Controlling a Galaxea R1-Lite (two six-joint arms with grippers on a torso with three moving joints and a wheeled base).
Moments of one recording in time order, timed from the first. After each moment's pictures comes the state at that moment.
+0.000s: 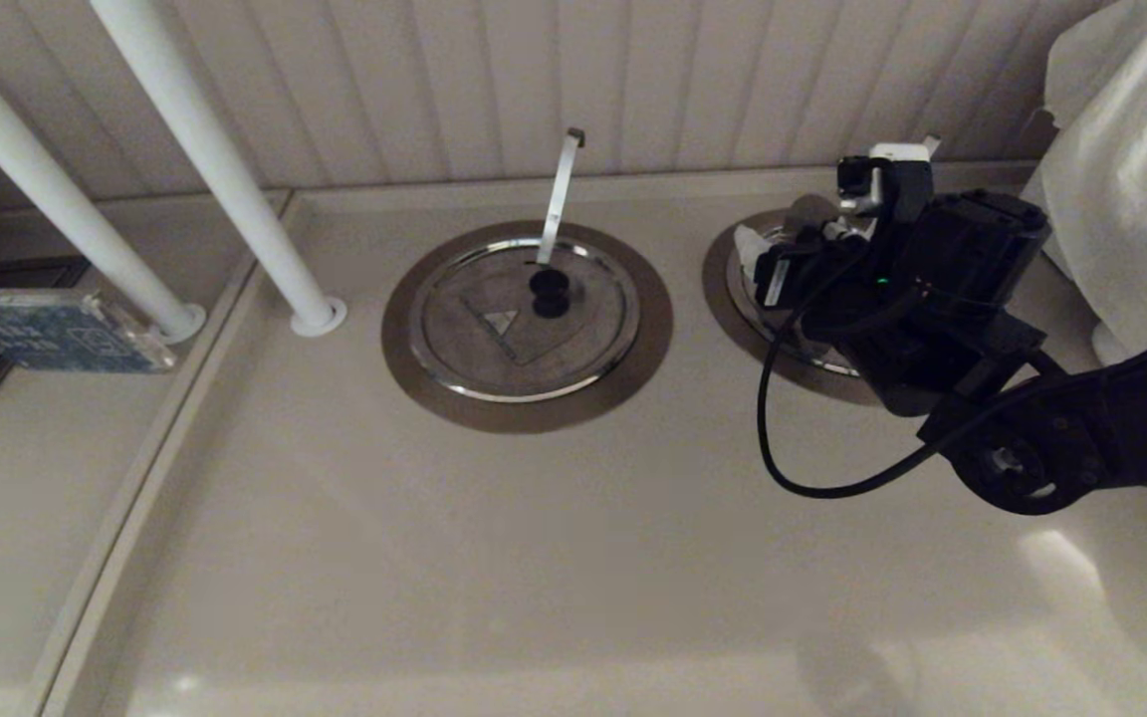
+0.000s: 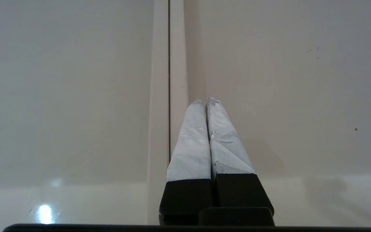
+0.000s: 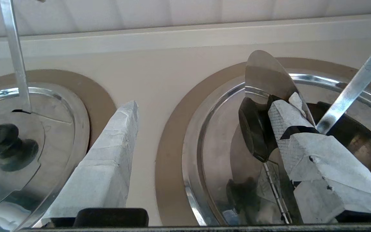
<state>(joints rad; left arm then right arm) 0.00 0.00 0.00 0.00 0.00 0.00 0.41 1.91 -1.08 -0.98 -0.34 -0.02</state>
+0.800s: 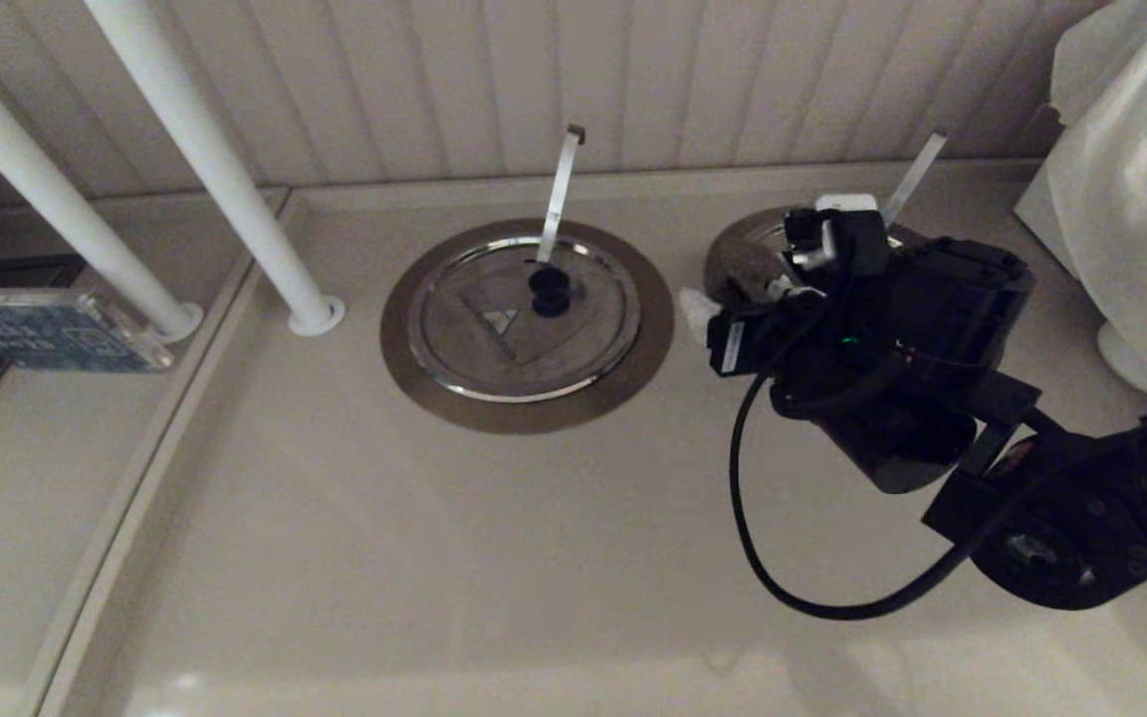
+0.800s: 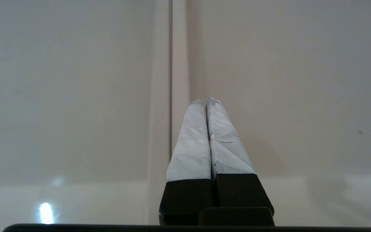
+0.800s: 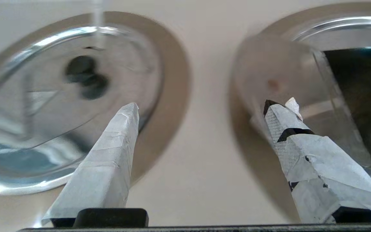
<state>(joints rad) 0.00 0.00 0.00 0.00 0.00 0.00 0.60 1.81 -0.94 -0.97 -0.38 -0.01</state>
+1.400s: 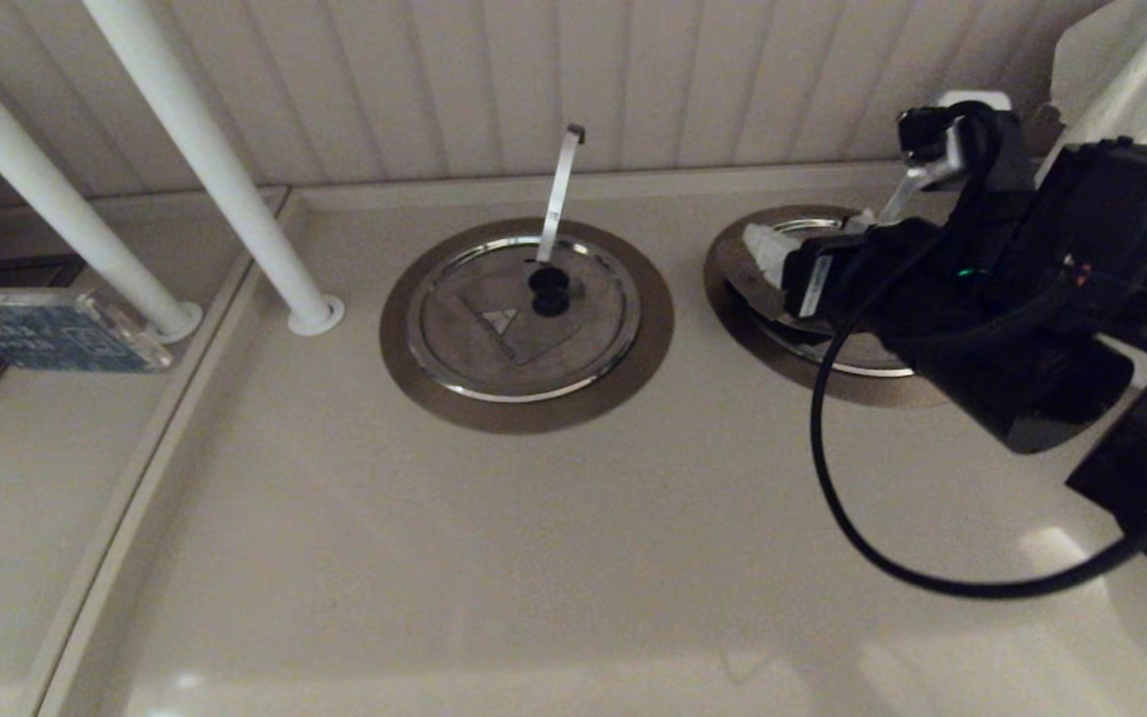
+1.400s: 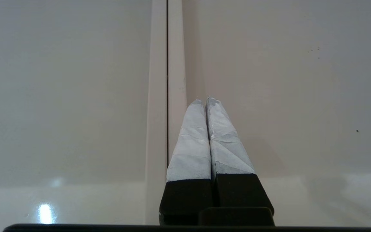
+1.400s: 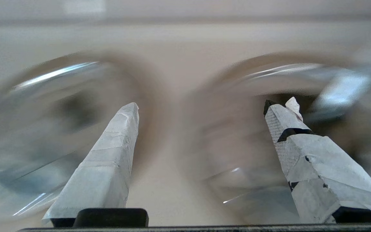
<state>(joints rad) 0.00 0.00 0.00 0.00 0.00 0.00 0.52 1.64 -0.98 -0.83 -0.37 -0.06</state>
